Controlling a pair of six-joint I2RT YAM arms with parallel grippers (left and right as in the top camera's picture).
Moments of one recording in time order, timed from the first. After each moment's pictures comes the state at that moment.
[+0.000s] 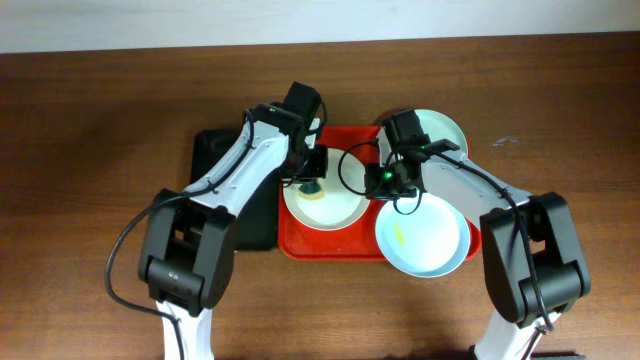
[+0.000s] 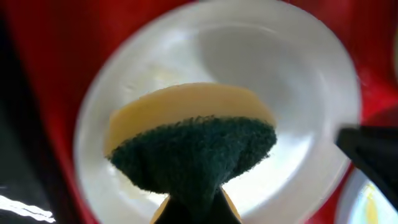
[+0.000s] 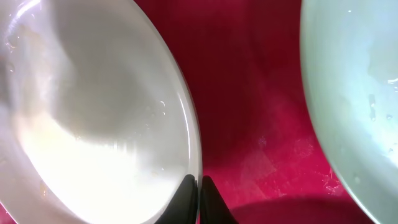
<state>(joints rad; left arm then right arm) -0.45 2.09 1.65 -0.94 0.17 -0.34 0.30 1.92 1.19 -0.54 -0.30 0.31</state>
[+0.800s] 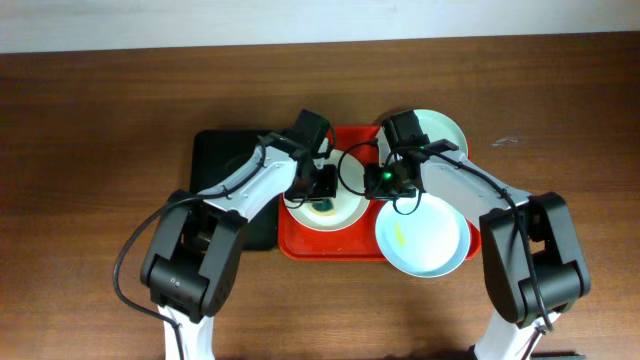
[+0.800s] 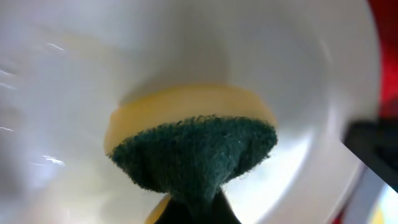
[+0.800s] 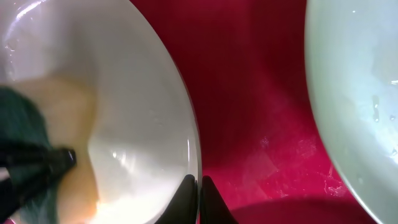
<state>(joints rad) -0.49 2.07 1.43 -0.69 0.27 -0.40 0.30 1.92 1.19 -0.54 -0.29 0.30</state>
